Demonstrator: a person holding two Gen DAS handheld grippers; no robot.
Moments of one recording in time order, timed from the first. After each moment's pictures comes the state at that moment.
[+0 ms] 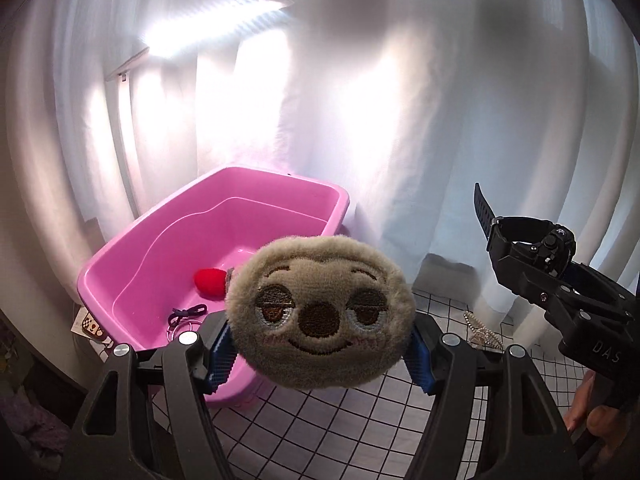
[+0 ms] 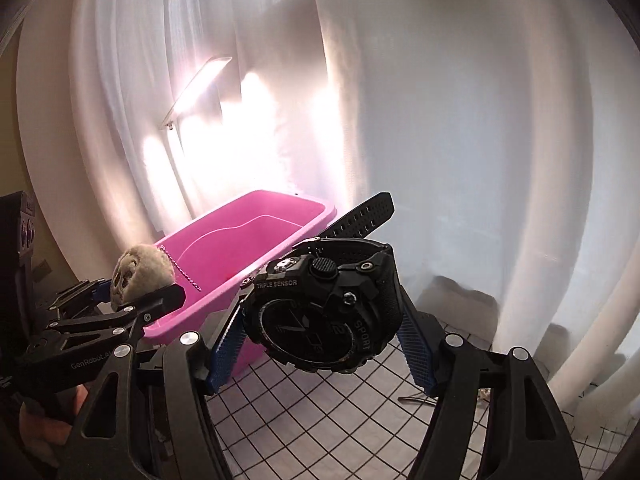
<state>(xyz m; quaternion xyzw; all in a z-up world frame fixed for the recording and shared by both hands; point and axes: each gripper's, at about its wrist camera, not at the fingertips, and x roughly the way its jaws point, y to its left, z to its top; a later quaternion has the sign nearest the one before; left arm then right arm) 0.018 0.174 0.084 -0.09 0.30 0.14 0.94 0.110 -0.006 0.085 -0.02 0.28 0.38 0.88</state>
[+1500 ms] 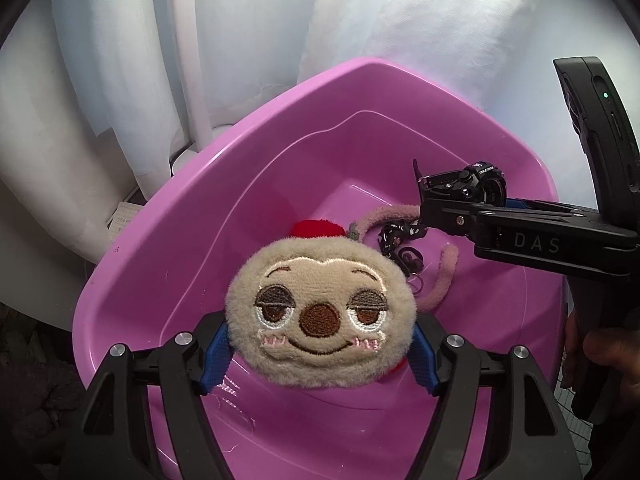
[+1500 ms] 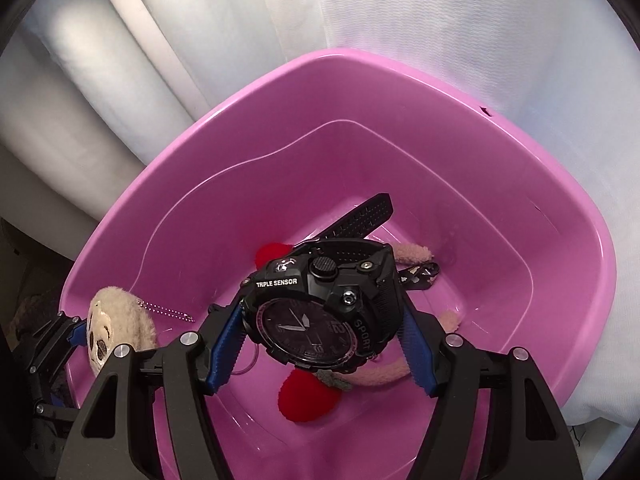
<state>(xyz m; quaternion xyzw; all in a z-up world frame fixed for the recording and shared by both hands) 0.104 0.363 0.006 -0.18 0.47 0.20 0.84 0.256 0.286 -0.009 -0.15 0.53 0.42 0.72</state>
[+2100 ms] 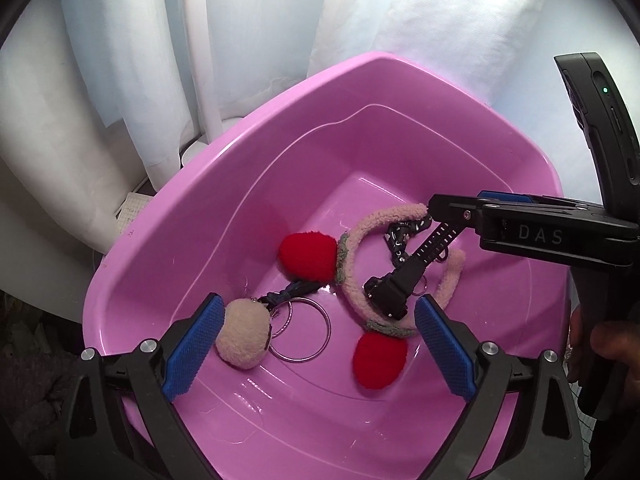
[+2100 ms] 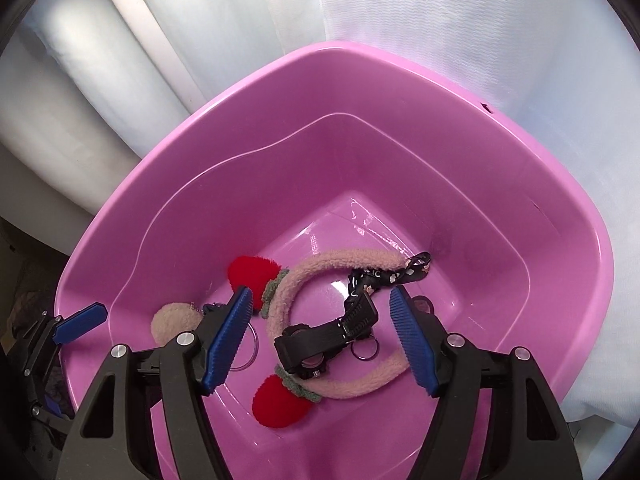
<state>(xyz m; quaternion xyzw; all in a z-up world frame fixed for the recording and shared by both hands) 0.099 0.364 0.006 -0.18 0.48 0.21 0.83 0.258 0.295 -0.015 -0.16 0.54 0.41 0.72</state>
